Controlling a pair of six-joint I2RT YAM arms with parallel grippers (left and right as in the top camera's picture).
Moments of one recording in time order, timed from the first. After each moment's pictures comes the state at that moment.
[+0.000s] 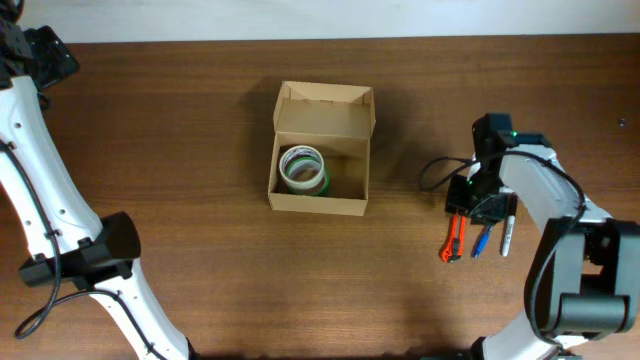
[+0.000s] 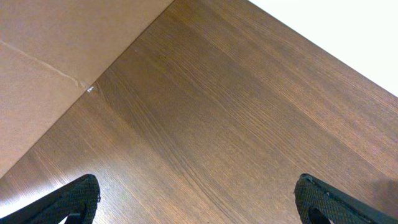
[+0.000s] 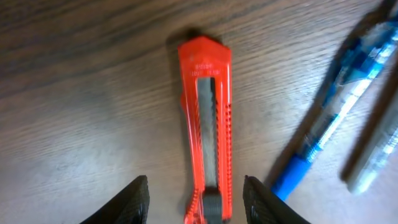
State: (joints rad) left arm 0.31 2.21 2.93 -1.68 -0.33 -0.29; right arm -0.06 1.80 1.18 -1.01 -0.05 0.29
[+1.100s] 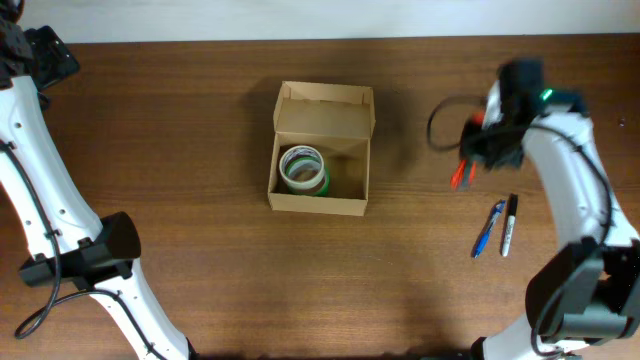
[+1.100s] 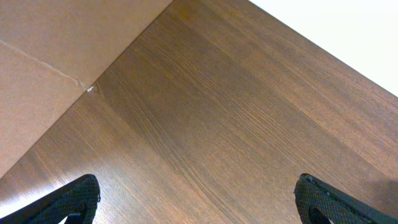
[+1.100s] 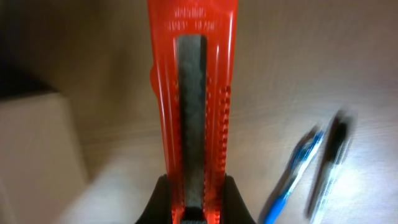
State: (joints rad) left arm 0.31 2.21 2.93 -1.68 -0.33 -0.29; right arm -0.07 1.78 1.60 -1.15 -0.10 0.18
